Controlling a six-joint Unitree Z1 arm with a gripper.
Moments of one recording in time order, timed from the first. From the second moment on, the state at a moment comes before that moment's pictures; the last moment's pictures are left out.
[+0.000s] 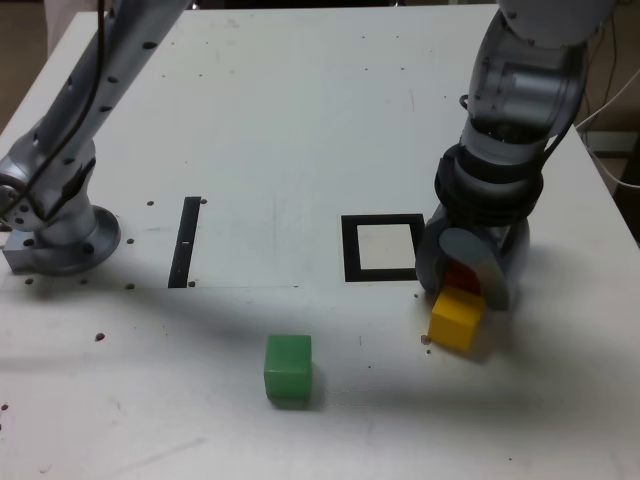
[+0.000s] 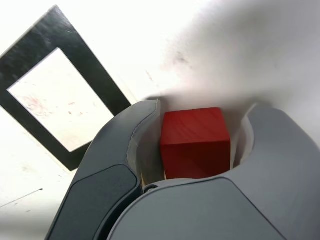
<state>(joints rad) -0.24 2.28 -1.84 1.20 0.11 0.25</state>
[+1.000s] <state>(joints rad) -0.10 2.07 -1.61 1.21 0.11 0.16</state>
